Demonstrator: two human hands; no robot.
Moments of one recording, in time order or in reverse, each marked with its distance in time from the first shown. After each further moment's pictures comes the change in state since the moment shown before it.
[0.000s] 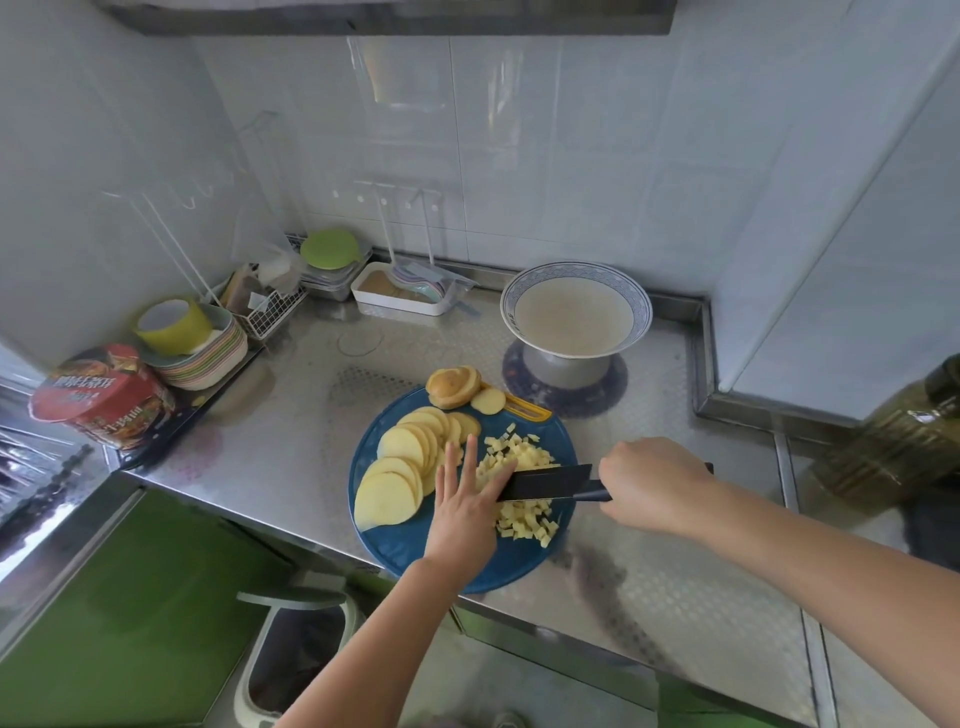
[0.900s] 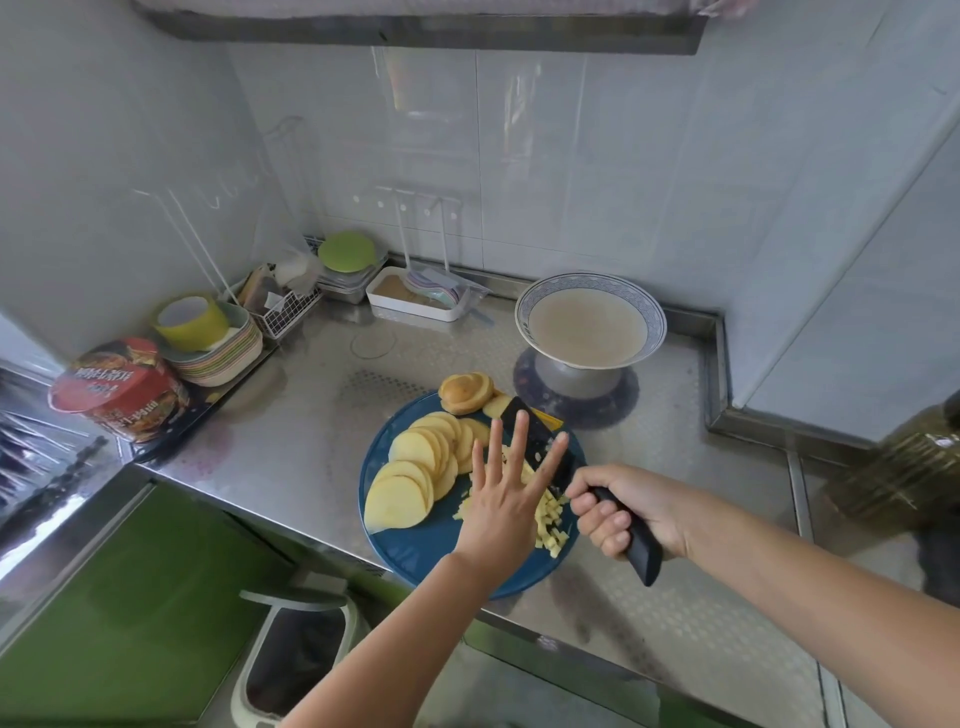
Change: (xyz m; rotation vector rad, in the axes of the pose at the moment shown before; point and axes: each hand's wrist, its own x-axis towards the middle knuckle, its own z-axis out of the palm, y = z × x) left_hand 0.008 0.022 -0.005 0.133 0.421 0.234; right_hand 0.020 -0.015 0.009 2.065 -0.738 0.369
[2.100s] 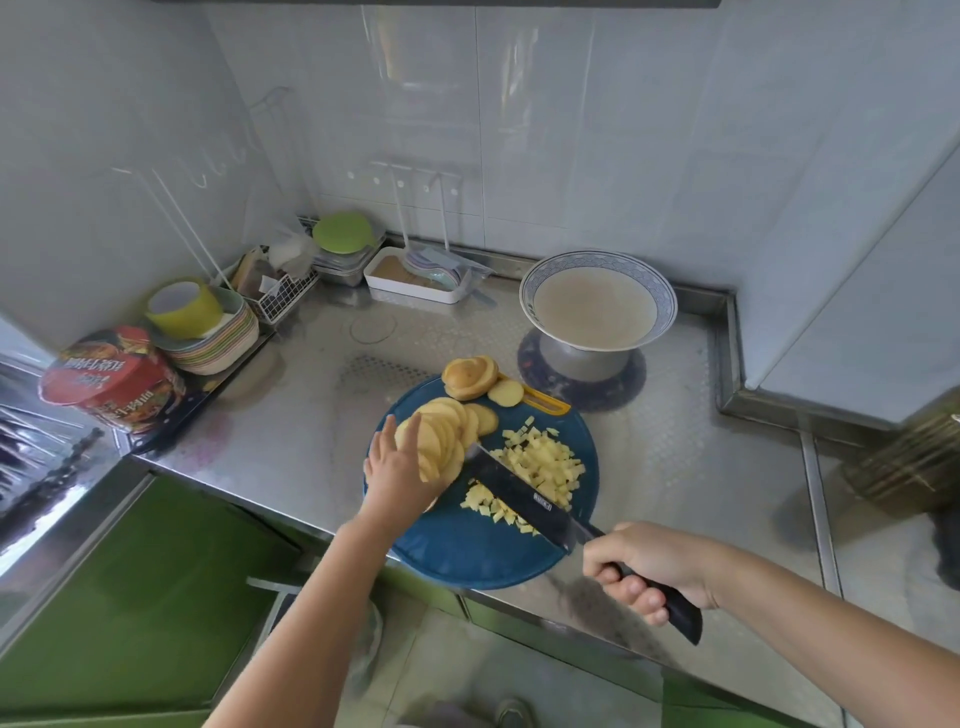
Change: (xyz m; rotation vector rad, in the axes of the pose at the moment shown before) left_hand -0.010 -0.113 -0.009 -0.345 -0.327 -0.616; right_hand 0.007 0.047 -0.007 -0.546 0.047 0.005
